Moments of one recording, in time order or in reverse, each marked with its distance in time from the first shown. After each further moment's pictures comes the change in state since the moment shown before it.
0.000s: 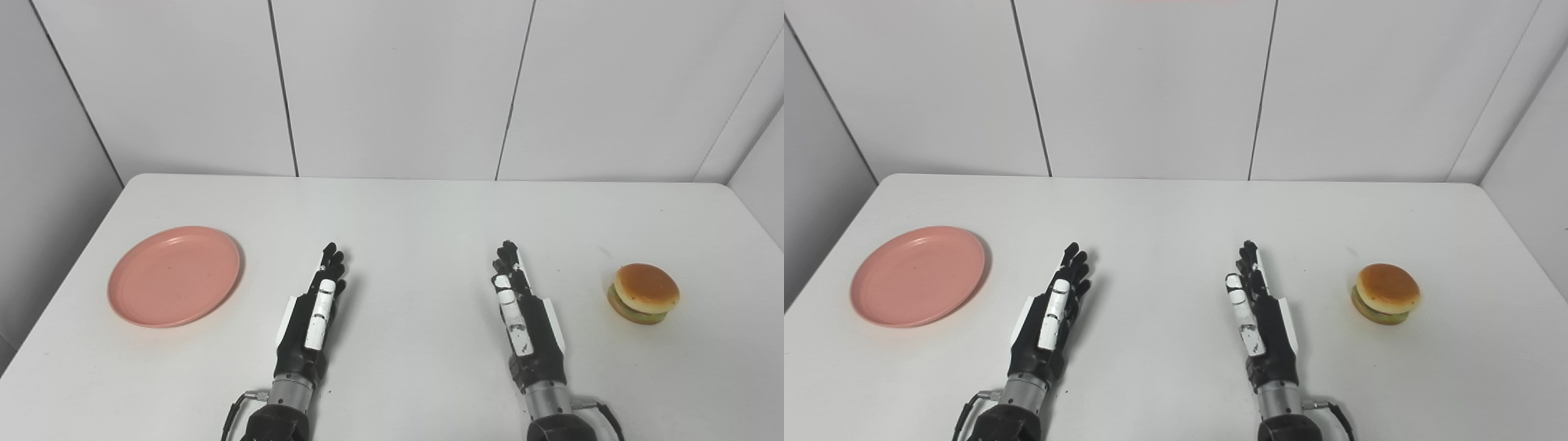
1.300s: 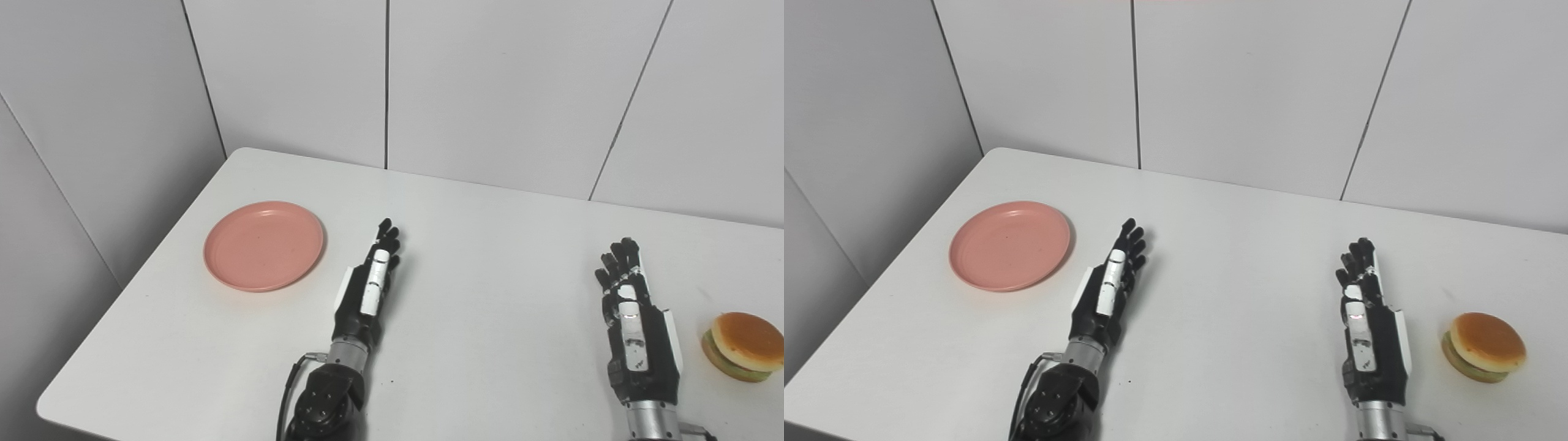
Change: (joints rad) left arm -0.083 -0.003 0.152 0.026 -0.062 -0.046 0.090; right arm -0.085 -0.093 -0.059 0.117 0.167 -0.181 0.139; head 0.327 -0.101
